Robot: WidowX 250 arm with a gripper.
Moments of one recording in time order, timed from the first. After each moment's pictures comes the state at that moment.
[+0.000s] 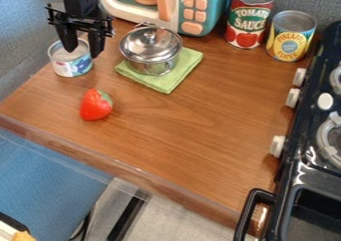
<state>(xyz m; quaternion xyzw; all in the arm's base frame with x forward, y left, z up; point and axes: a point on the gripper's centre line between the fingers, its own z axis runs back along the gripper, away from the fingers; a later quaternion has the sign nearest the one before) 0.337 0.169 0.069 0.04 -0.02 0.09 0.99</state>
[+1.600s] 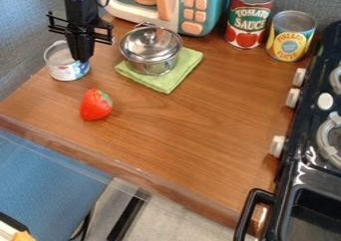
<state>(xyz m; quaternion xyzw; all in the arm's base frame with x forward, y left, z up) 0.338 0.174 0.056 0.05 0.01 0.11 0.99</state>
